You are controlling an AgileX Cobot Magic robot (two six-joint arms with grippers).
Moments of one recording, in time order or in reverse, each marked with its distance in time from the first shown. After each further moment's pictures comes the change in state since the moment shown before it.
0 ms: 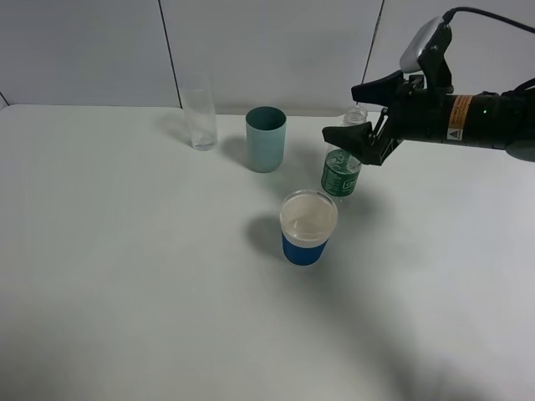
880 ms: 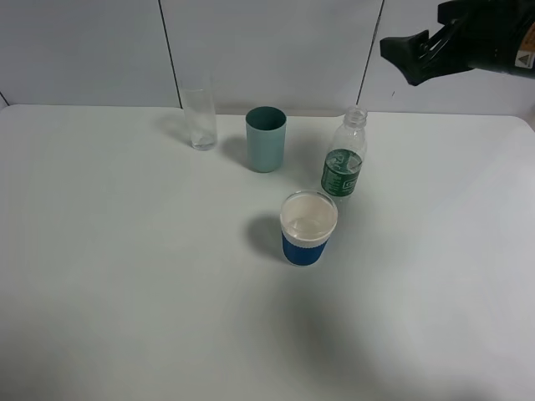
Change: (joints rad) left arm 0.000 0.000 0.000 0.000 0.000 0.000; right arm 0.000 -0.348 0.000 0.307 0.452 0.058
